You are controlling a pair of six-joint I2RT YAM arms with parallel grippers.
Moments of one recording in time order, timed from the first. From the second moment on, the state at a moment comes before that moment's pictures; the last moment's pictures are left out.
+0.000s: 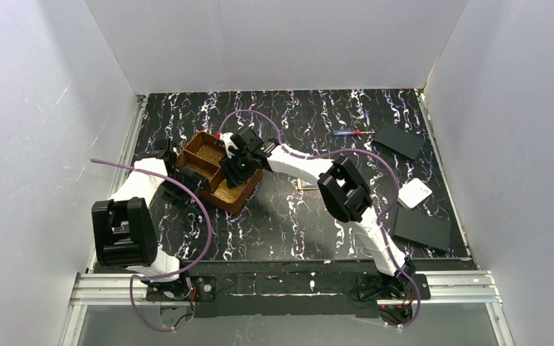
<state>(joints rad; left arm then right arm) 0.07 1.50 0.98 -0.95 0.23 -0.92 0.91 2.38 2.00 -0.47 -0.27 0.11</state>
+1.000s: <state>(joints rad) 0.07 1.50 0.98 -0.94 0.24 -0.91 0.87 2.39 2.07 -0.59 -0.38 0.30</state>
